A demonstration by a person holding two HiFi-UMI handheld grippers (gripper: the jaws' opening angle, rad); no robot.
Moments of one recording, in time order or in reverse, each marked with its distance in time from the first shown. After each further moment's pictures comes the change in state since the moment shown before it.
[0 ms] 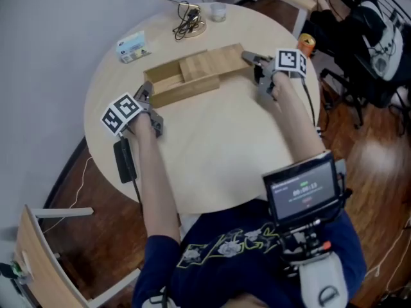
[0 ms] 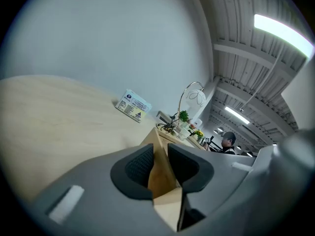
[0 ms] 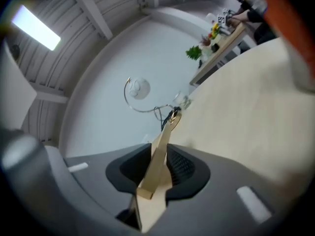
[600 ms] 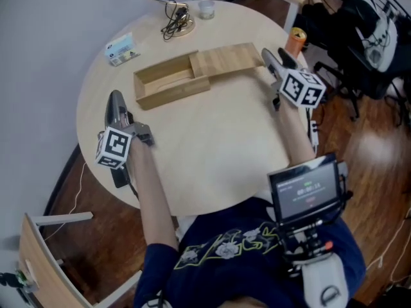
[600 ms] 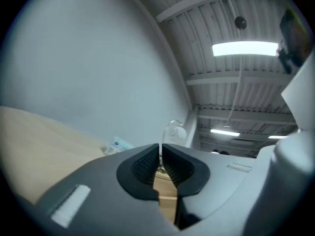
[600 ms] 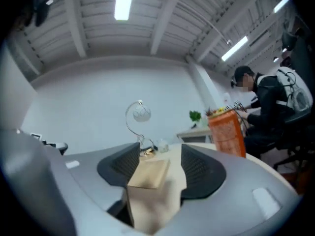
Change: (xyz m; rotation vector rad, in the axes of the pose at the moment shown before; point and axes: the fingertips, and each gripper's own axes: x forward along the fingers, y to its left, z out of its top) left arm -0.087 -0.033 0.047 0.218 -0.502 -0.125; right arm -0.109 0.070 0.020 -0.574 -0.510 -0.109
